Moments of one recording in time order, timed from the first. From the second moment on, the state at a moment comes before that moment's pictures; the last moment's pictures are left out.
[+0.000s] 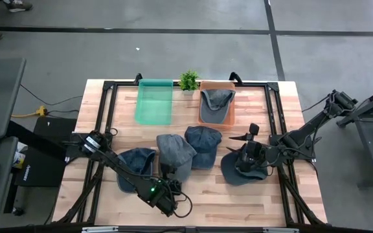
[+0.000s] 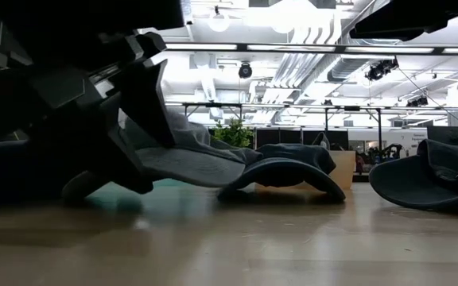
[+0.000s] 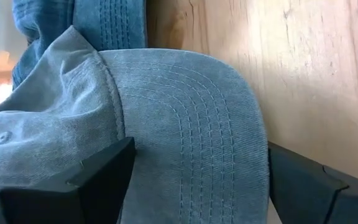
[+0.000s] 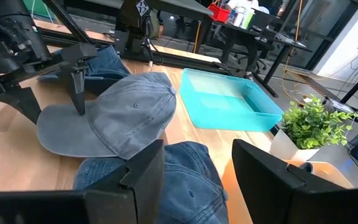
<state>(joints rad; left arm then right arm) -0.65 2.05 1.42 -0.76 -0.73 -0.43 0.62 0.94 0.51 0.04 0.91 0.06</state>
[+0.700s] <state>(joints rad) -0.66 2.05 1.45 -0.81 -0.76 -0.42 0.62 0.94 0.51 0.04 0.91 0.06</state>
